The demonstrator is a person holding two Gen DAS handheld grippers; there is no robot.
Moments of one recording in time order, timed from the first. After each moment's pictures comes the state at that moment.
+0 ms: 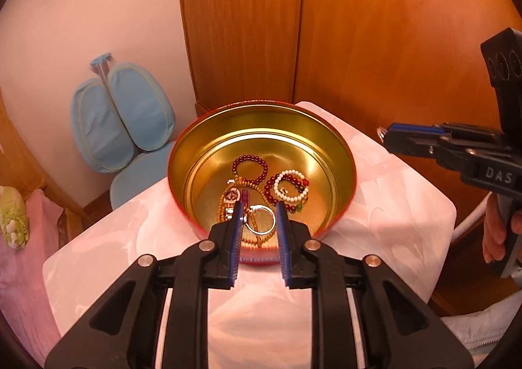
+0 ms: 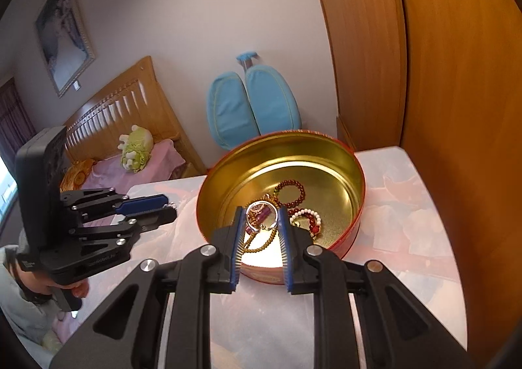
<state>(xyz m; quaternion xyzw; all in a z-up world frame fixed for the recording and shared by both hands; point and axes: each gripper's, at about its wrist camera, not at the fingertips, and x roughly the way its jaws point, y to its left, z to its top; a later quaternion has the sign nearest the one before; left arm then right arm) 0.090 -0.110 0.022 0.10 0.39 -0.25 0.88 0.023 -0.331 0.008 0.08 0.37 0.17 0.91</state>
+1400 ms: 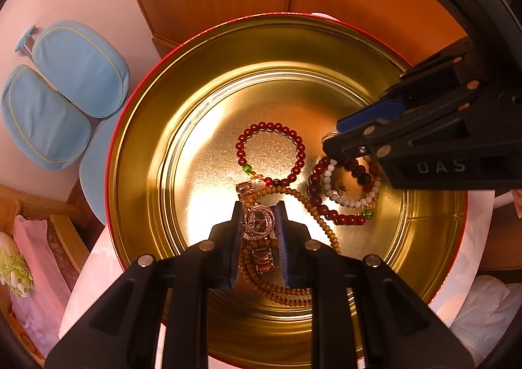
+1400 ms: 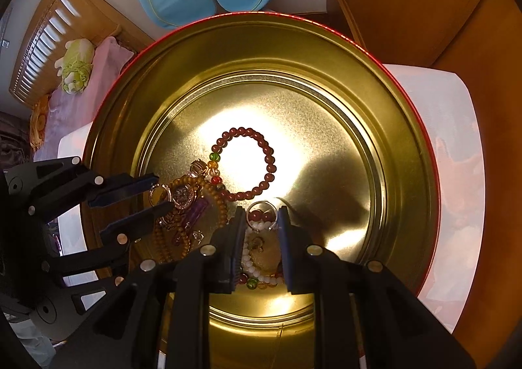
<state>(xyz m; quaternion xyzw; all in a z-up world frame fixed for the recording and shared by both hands) 0.243 -0.161 -0.073 0.20 0.55 -0.29 0.76 0.230 -0.300 -0.094 0.02 0.65 0.13 0.74</state>
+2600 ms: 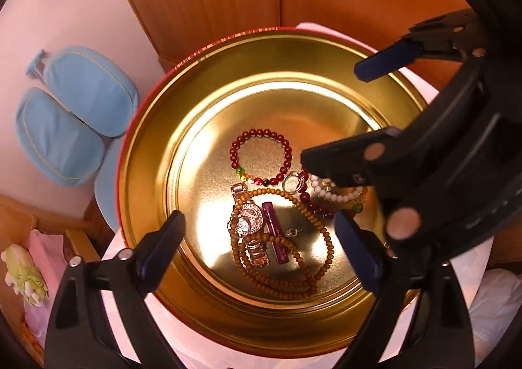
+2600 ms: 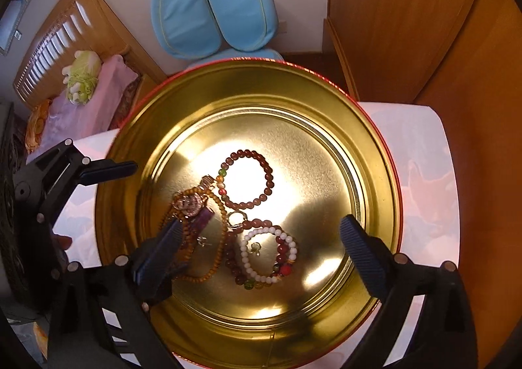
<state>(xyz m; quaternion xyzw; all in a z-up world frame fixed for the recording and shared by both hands) 0.215 -0.169 -0.056 0.23 0.50 -0.28 0.78 0.196 -0.302 -0.055 -0.01 0.57 0.12 0.81</state>
